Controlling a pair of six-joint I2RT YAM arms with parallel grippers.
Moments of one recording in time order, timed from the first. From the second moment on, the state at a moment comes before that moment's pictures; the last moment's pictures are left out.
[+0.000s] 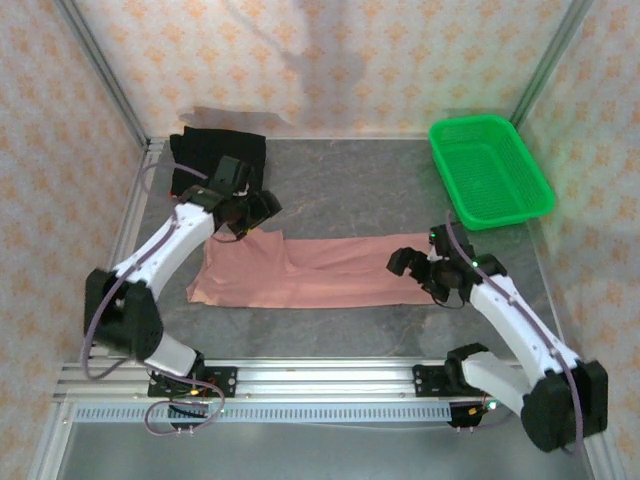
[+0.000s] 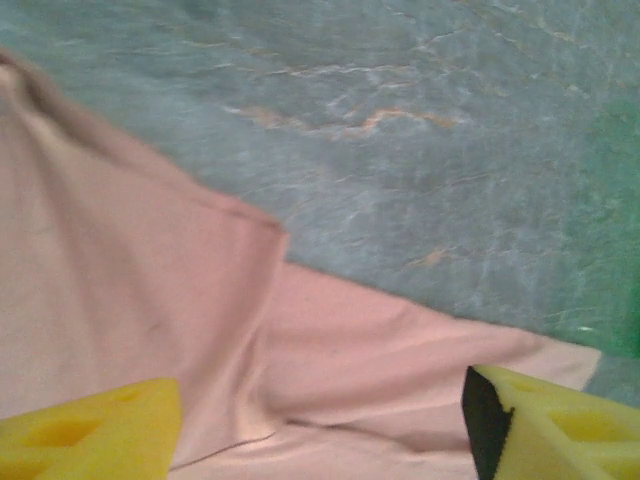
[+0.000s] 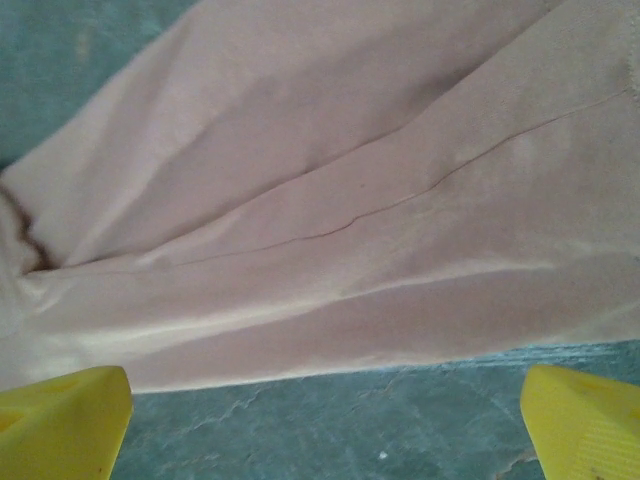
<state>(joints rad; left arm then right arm) -0.27 1.47 1.19 -0.74 0.12 -0.87 0.29 1.04 0.71 -0.77 -0.24 0.73</state>
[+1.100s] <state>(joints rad) -0.30 2.51 2.23 -0.94 -0.02 -0.67 0.66 1.28 0.61 -0.81 0.07 1.28</state>
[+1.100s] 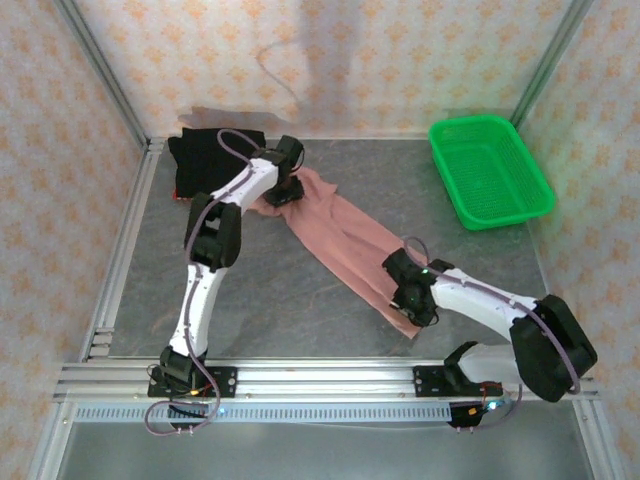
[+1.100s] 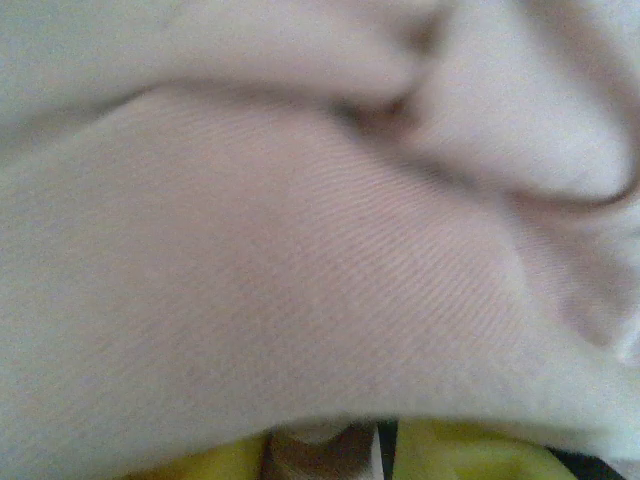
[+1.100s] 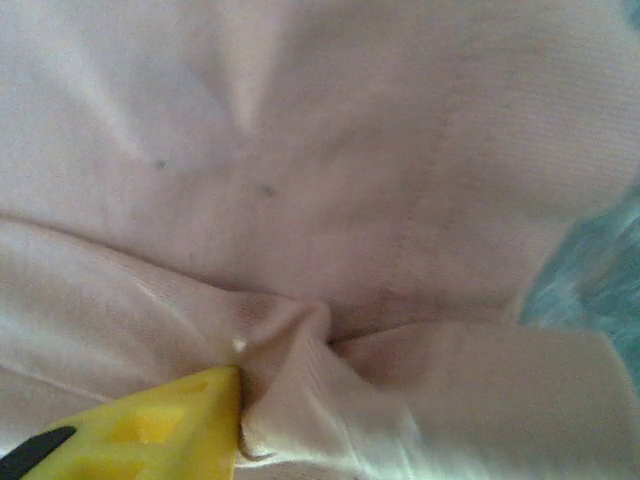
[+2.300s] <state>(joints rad) -0.30 1.77 1.74 -0.79 0.39 -0.67 0.85 0.93 0.83 -1.00 0.14 1.33</state>
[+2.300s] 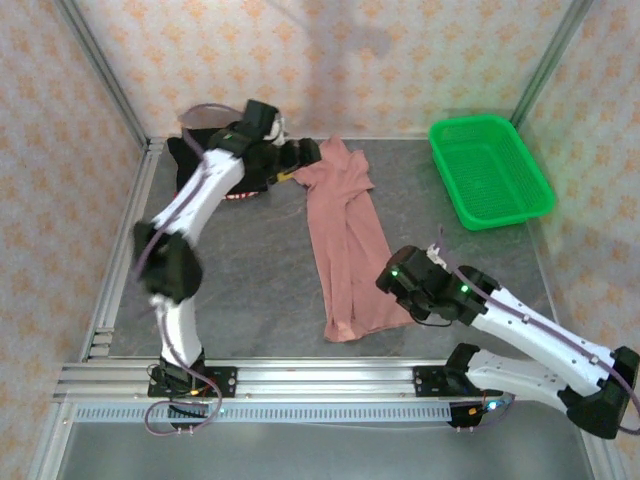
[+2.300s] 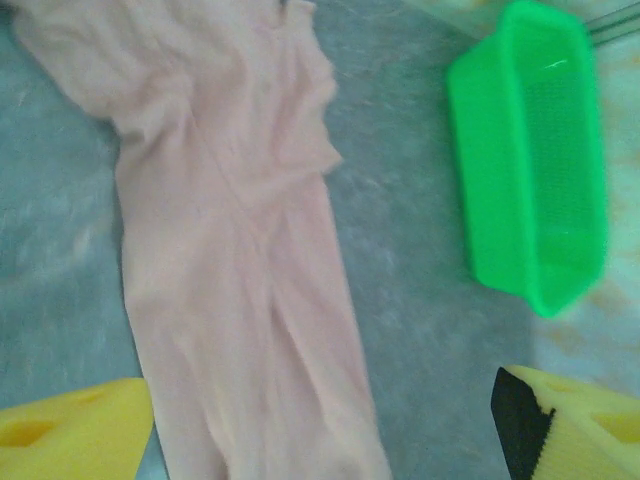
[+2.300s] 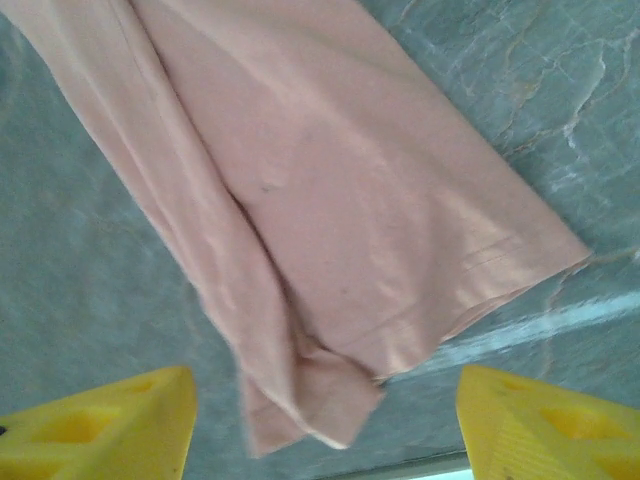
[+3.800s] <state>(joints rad) -1.23 1.51 0.70 -0.17 -0.15 -1.56 0.86 1.19 0.63 -0.83 -0.03 0.96</state>
